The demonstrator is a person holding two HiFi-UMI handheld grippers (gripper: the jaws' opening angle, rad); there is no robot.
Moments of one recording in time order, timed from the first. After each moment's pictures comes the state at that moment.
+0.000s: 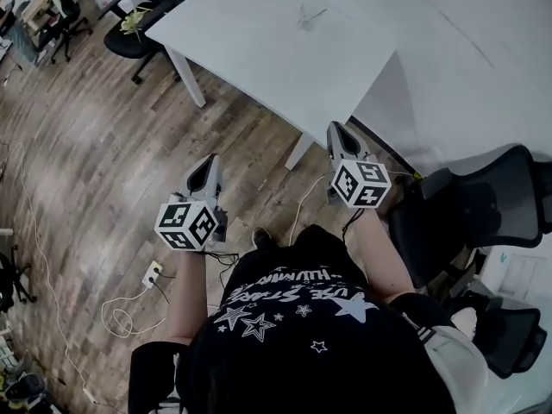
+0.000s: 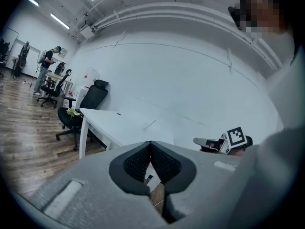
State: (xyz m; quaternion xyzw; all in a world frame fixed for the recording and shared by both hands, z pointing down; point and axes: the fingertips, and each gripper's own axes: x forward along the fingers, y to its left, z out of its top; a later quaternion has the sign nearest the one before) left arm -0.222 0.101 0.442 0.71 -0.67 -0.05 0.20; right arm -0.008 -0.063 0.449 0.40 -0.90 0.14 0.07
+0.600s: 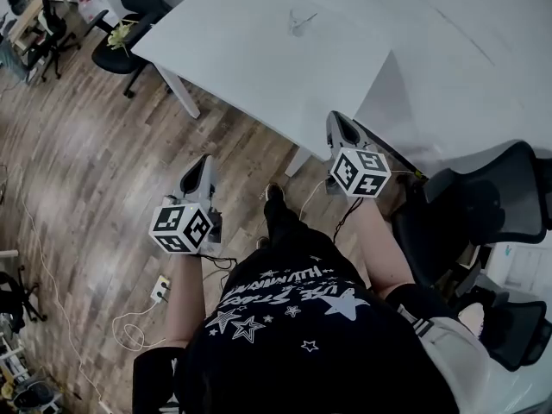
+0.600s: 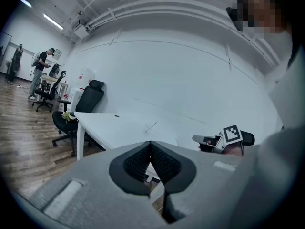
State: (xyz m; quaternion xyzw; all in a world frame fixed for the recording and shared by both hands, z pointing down) left arm -0.246 0.041 0.438 0.72 -0.66 -0.03 0.19; right arm -0.017 -0.136 0.450 0.44 -0.89 0.16 0.04
